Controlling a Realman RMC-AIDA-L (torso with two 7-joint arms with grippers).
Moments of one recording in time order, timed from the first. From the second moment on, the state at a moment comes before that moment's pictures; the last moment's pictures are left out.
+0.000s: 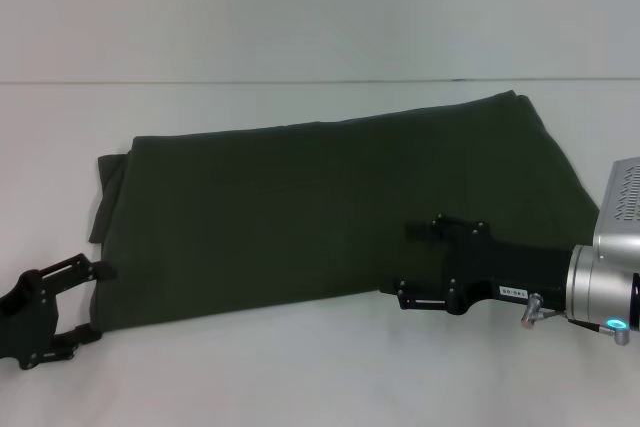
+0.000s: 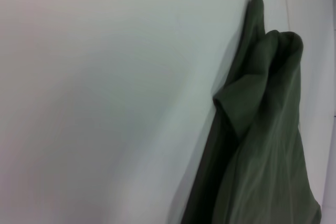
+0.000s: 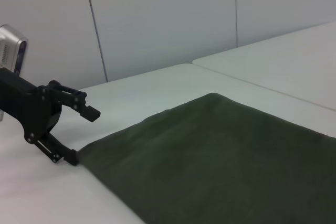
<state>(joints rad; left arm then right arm) -0.42 -2.07 0.13 0.69 2.45 1.52 -2.65 0.57 2.09 -1.00 -0.41 -1.71 -1.22 1.10</state>
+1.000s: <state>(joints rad) -0.49 -2.06 0.22 0.67 2.46 1.46 -2.59 0.57 2.10 -1.00 -0.41 -1.71 -1.23 1.10</state>
